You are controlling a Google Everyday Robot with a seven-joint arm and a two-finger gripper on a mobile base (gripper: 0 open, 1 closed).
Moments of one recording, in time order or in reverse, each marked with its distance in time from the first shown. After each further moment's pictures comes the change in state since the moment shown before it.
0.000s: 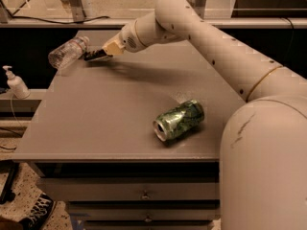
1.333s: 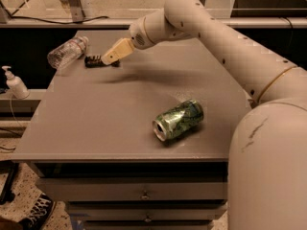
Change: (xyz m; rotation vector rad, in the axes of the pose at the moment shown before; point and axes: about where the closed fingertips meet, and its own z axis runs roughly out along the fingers) arm 0.002 -0.013 -0.025 0.051 0.005 0.009
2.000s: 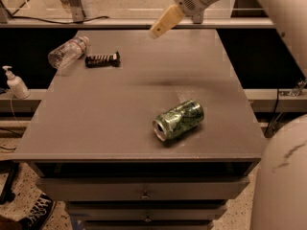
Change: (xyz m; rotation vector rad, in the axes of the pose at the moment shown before) arm -0.013 -0.059 -0.166 0.211 0.172 -0.140
